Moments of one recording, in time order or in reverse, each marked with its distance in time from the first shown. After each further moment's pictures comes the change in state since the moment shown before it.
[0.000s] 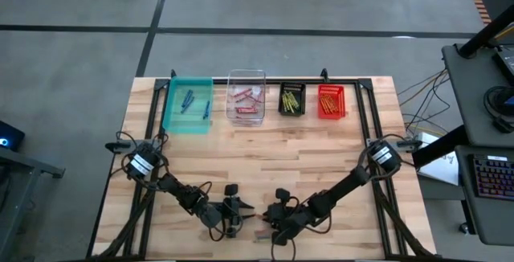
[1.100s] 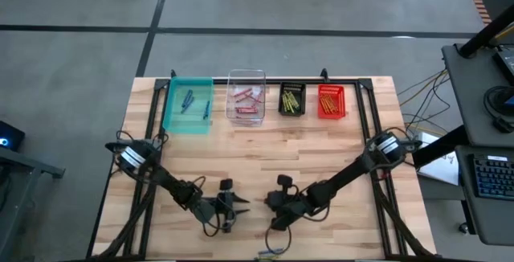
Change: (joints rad) left arm 0.000 -0.103 -0.085 0.004 -0.029 0.026; right arm -0.066 -0.103 -0.006 -0.183 0.032 -0.072
